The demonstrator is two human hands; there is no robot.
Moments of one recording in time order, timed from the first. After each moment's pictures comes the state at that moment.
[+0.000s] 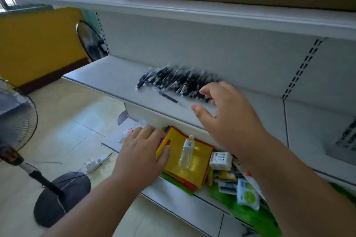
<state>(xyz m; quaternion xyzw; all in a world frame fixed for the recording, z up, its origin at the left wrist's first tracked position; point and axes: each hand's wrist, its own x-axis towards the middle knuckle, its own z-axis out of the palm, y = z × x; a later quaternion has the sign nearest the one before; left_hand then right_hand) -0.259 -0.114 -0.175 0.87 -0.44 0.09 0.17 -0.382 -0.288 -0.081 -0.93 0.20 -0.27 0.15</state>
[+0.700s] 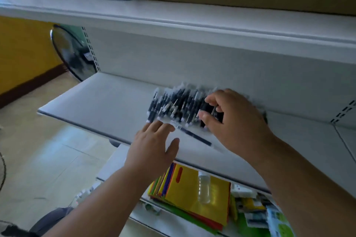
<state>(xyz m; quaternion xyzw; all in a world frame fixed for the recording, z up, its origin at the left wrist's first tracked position) -0.049 -0.194 -0.178 0.84 -0.50 0.03 0.23 -0.197 -0.338 -0.094 -0.93 0.25 -0.24 0.13</state>
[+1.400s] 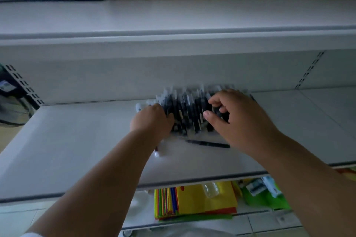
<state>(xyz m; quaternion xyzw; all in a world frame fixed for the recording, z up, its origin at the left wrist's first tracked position) 0.080 -0.314 -0.165 0.84 -0.54 -0.08 0.08 -0.135 -0.315 -0.105 -0.86 0.44 -0.25 0.09</state>
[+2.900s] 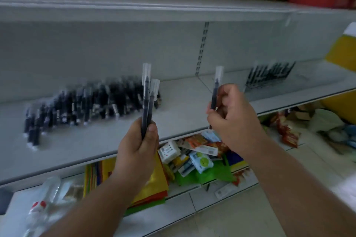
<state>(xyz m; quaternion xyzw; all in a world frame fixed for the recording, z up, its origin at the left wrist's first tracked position) -0.177 -0.219 -0.171 0.49 -0.50 -0.39 0.60 -0.379 -0.264 -0.106 -0.72 0.53 -0.39 0.22</state>
